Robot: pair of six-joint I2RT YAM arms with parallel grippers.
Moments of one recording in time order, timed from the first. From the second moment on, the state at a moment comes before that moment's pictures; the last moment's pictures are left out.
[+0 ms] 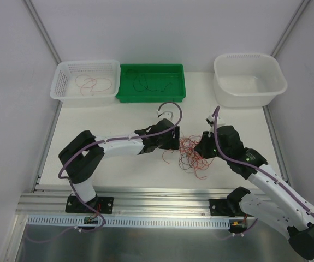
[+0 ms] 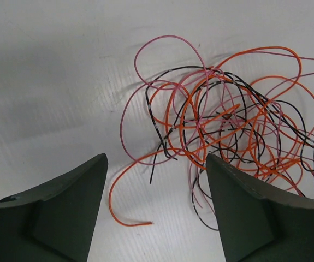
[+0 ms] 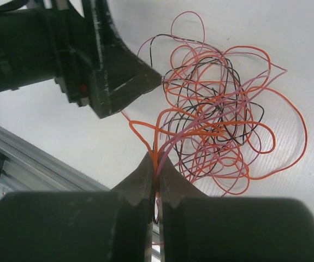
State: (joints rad) left arm -0.93 1.72 1.03 -0.09 -0.19 -0.70; right arm 0.64 0.81 0.71 -0.54 -0.02 0.42
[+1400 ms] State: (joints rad) left arm -0.22 1.00 1.12 -0.51 -0.38 -0.25; right arm 0.36 0.81 0.90 -0.77 0.28 0.39
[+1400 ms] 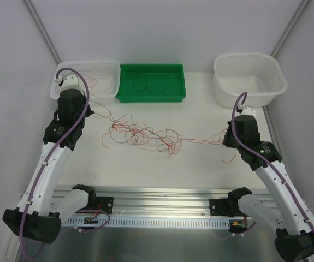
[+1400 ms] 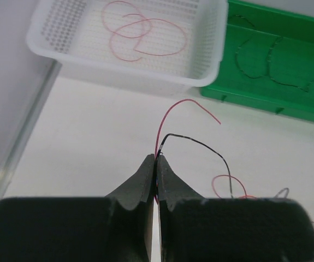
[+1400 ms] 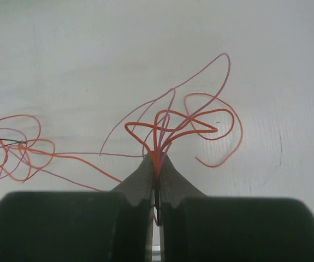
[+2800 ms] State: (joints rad) left arm 0.10 1.01 0.99 -0.60 -0.46 -0.13; right arm 0.10 0.99 1.40 -0.79 0.01 0.41
